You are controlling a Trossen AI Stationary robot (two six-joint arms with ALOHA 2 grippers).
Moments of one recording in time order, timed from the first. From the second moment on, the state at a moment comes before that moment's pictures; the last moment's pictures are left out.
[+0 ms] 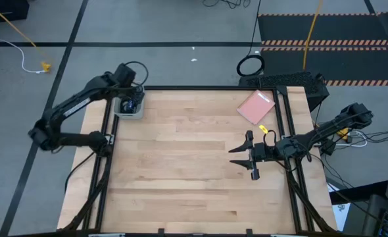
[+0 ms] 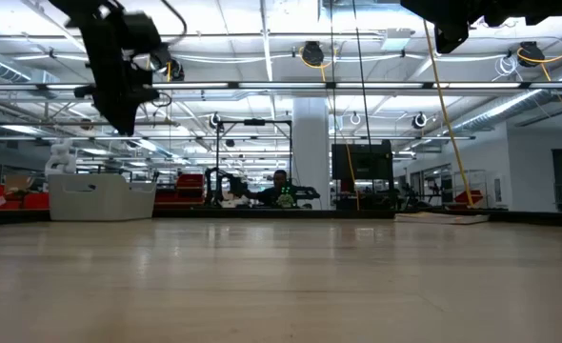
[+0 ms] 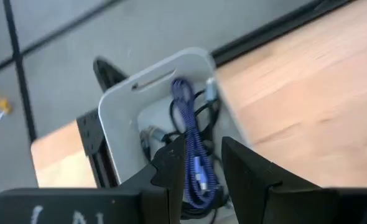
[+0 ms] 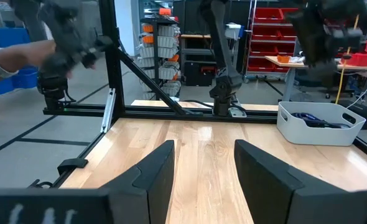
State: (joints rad) left arm 0.89 1.17 1.00 -0.87 -0.31 -0.13; right arm 0.41 0.92 0.37 0.52 0.33 0.04
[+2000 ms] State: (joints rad) left arm -0.20 0.53 0.30 0.02 -0.23 0.08; right arm 0.41 0.91 0.20 0.51 0.23 -0.05
